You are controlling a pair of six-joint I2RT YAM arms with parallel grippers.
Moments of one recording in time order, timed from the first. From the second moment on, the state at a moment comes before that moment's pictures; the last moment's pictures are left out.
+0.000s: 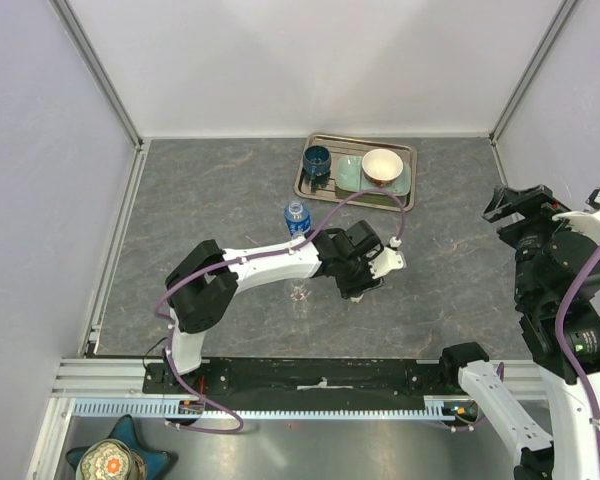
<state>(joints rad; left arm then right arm) -1.06 1.94 1.44 -0.53 0.16 0.31 0.19 0.62 1.24 -0.65 0.52 0.52</state>
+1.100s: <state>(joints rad) -1.07 1.98 1.41 -0.43 0.13 0.35 0.19 0.61 1.21 -0.65 0.43 0.52</state>
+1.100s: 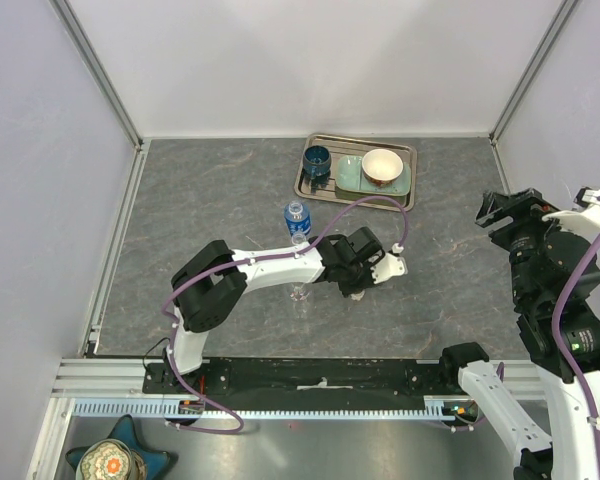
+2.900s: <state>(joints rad) -0.57 1.50 1.86 -0.51 0.79 -0.21 0.19 0.58 0.77 0.11 -0.46 0.46</state>
